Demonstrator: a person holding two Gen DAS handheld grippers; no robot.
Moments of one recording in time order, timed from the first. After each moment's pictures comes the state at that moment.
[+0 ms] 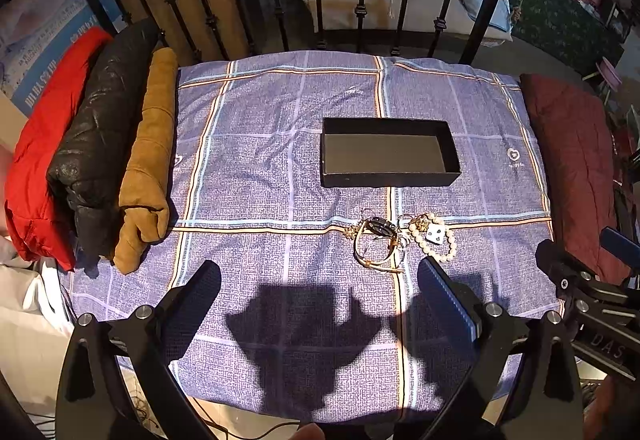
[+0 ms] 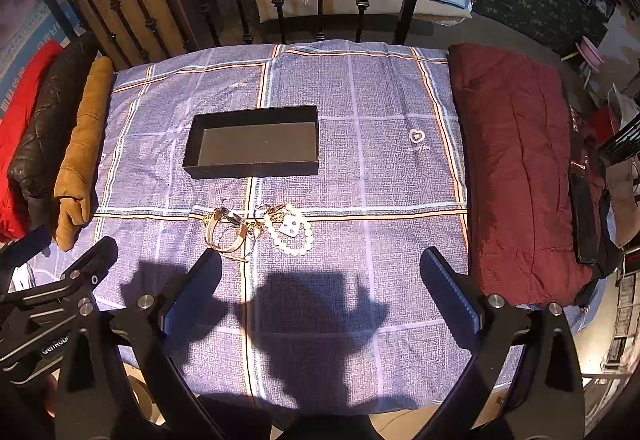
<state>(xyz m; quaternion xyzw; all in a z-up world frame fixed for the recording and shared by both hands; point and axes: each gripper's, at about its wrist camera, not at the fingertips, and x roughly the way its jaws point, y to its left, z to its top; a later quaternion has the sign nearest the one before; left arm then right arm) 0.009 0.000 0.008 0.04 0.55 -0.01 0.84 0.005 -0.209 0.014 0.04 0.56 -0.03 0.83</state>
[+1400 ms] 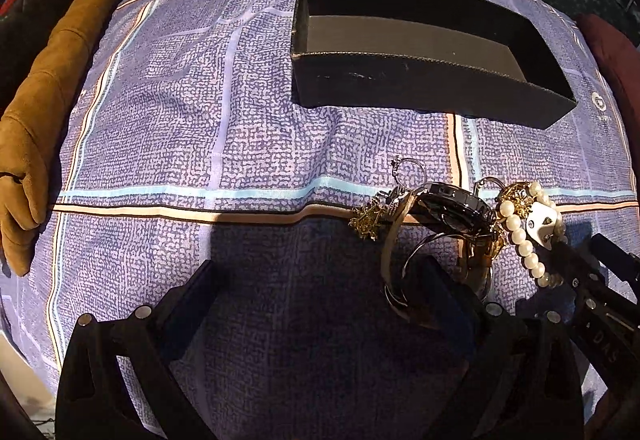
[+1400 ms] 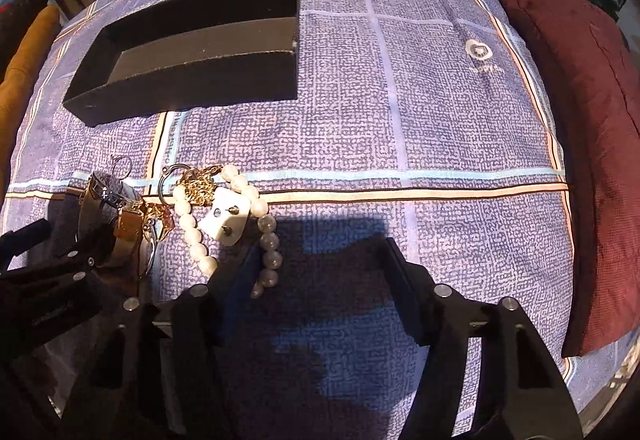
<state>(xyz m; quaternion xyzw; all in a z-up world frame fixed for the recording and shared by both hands) 0.070 -0.009 -0.195 0.04 0.61 0.00 0.79 0.048 -0.214 -0.182 0.03 0.60 -0.03 0.80</state>
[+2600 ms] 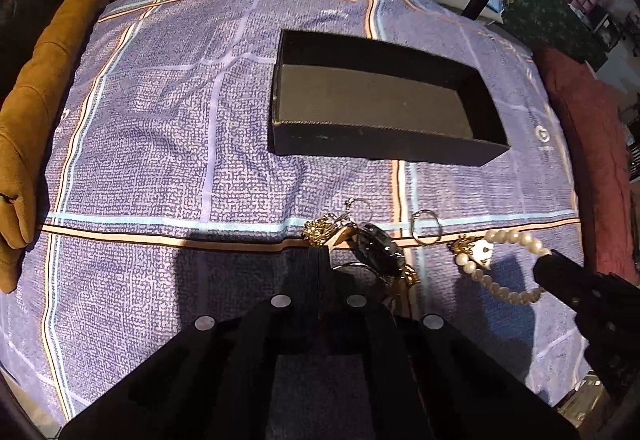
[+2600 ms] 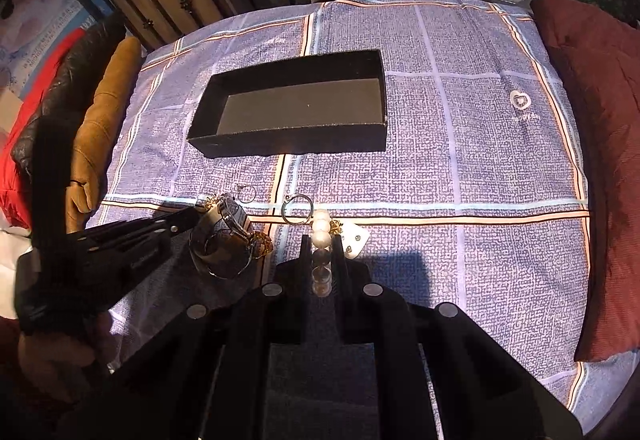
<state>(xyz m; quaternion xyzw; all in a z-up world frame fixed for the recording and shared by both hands) 0.076 -0.004 -0.150 -0.02 0.59 -0.08 0.81 0.037 -0.204 -0.112 0.11 0.56 0.08 0.82</state>
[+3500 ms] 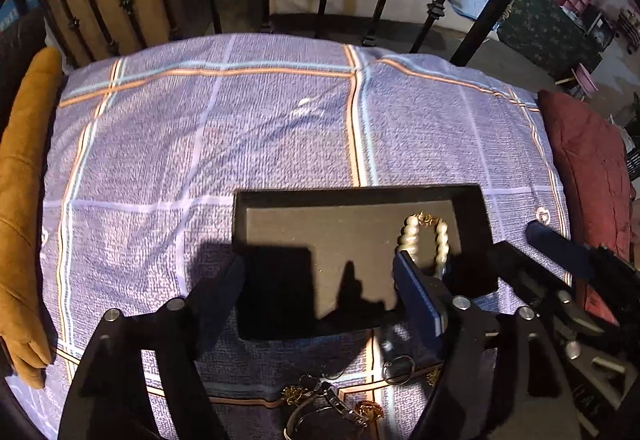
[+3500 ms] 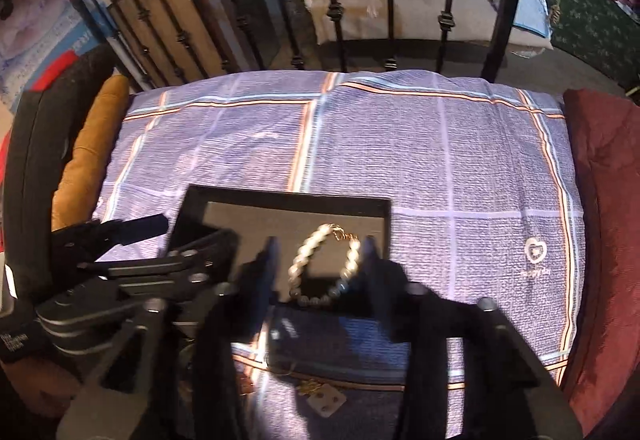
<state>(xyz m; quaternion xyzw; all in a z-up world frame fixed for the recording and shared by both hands) 0.184 -0.034 -0.133 -0.01 0.57 -0.09 0.82 0.158 -0.204 -0.094 0.07 0.51 0.08 0.85</state>
